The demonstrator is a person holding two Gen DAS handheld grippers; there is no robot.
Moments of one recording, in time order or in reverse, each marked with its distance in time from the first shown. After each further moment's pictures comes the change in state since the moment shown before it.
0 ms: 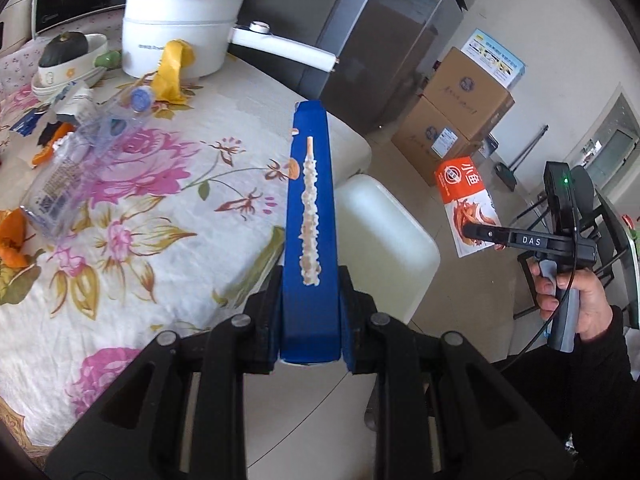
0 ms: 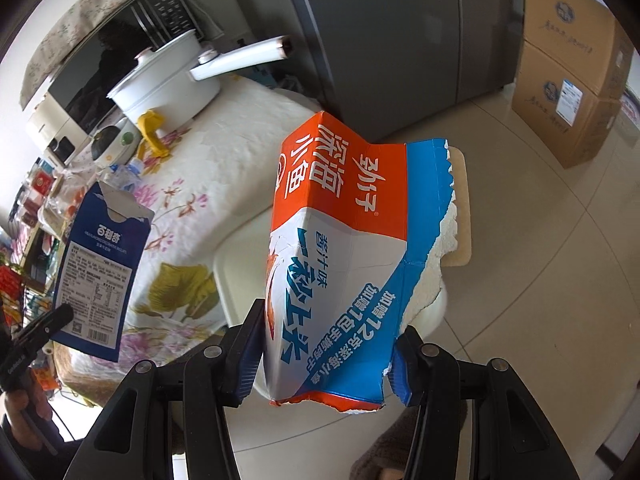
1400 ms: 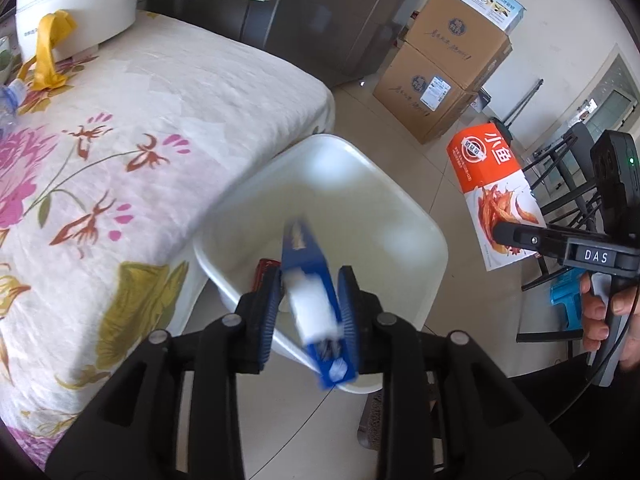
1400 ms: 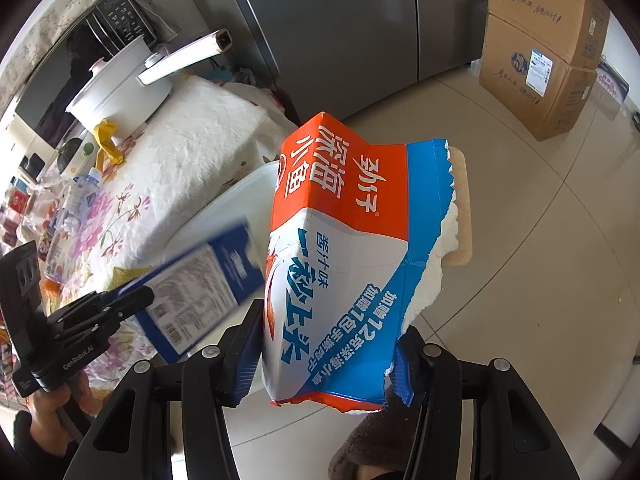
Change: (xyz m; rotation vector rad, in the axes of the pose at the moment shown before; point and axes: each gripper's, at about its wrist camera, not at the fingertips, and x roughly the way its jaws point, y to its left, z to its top) left arm 0.117 -0.058 0.020 0.074 0.127 -0.018; right arm 0.007 -0.031 -0.008 0.071 0.029 -0.065
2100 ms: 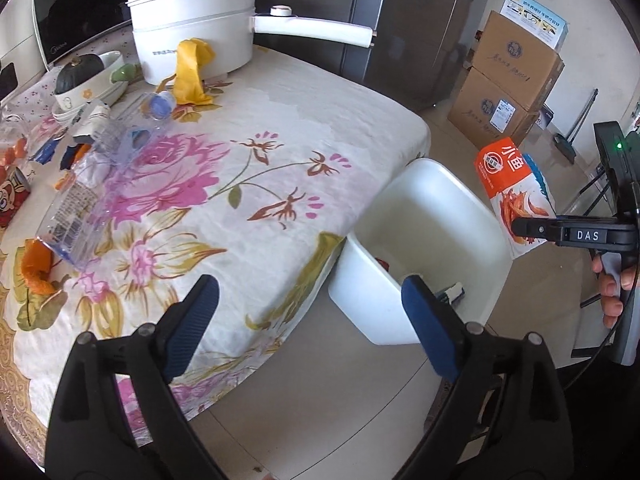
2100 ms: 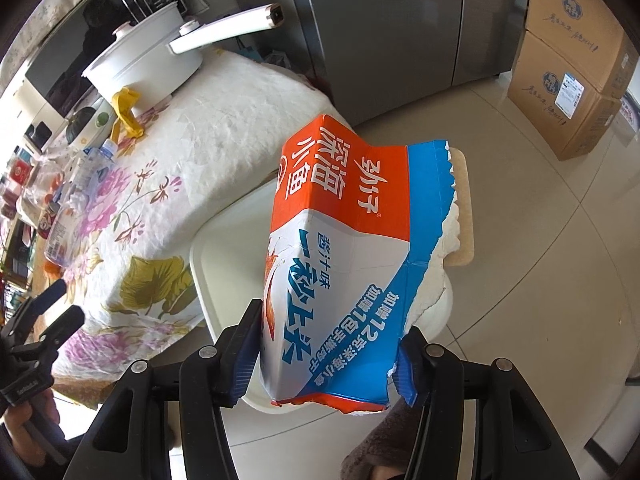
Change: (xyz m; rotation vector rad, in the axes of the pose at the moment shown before) left arm -0.083 0.052 -0.025 -0.022 -0.090 0.299; right arm 0.026 0.063 0.011 -0.085 0.040 -0.011
